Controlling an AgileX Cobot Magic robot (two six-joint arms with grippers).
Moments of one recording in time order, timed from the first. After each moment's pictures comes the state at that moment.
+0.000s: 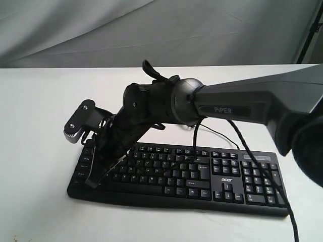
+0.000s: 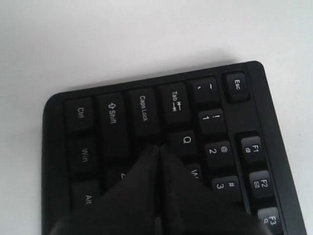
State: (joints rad) left arm 0.04 0.00 0.00 0.03 0.16 -0.02; right arm 0.95 2.23 -1.59 0.45 0.56 -0.81
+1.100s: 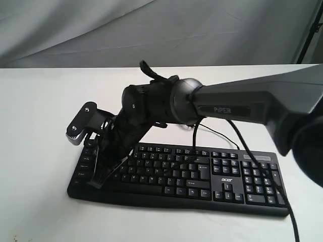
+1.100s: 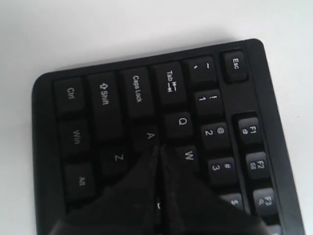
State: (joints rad) left arm 0.04 0.00 0.00 0.03 0.16 -0.02; right arm 0.95 2.23 -1.60 0.36 0.60 -0.73
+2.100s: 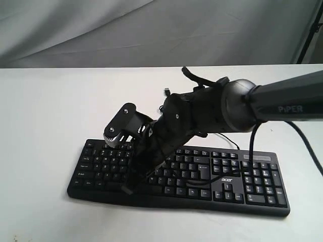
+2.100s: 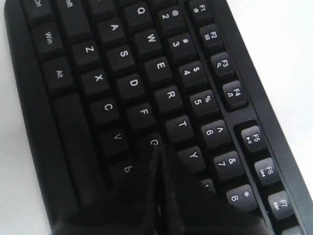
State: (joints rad) left arm 0.04 0.00 0.00 0.03 0.16 -0.02; right arm 0.90 2.03 -1.24 0.35 0.42 -0.65
